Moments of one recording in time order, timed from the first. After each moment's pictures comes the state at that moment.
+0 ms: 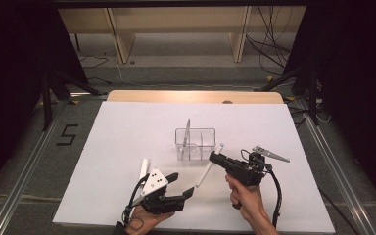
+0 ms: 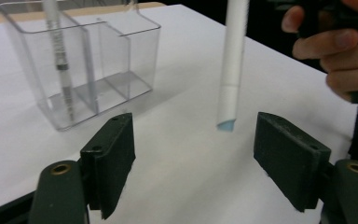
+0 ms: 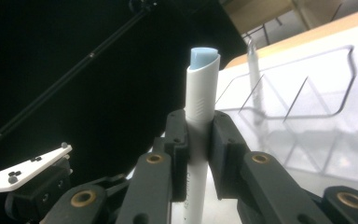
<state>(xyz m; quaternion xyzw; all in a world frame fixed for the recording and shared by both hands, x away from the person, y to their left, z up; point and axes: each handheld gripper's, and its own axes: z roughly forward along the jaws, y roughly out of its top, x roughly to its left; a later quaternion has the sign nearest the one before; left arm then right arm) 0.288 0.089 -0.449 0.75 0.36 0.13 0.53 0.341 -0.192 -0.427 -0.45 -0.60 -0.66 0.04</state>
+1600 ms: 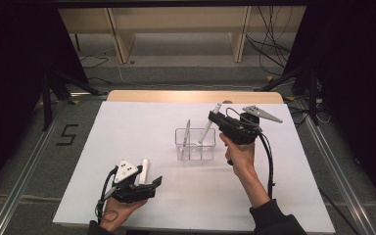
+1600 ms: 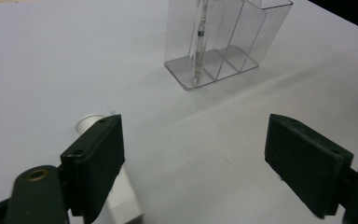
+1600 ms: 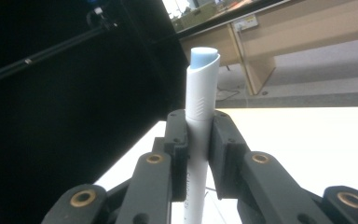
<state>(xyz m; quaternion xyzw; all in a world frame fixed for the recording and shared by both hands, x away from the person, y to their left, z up) 0.310 0.162 -0.453 0.74 0.46 0.19 0.46 0.419 -0.171 -0.367 -0.44 -0.62 -0.64 -0.12</state>
